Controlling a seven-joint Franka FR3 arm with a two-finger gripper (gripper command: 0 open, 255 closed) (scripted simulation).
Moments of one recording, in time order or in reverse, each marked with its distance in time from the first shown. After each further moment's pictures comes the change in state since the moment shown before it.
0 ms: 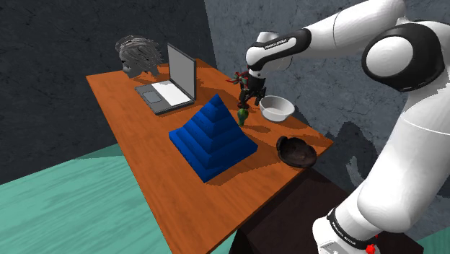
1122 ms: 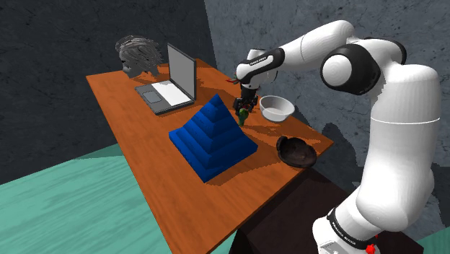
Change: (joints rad) arm -0.031 0.270 0.005 0.179 0.039 0.083 -0.023
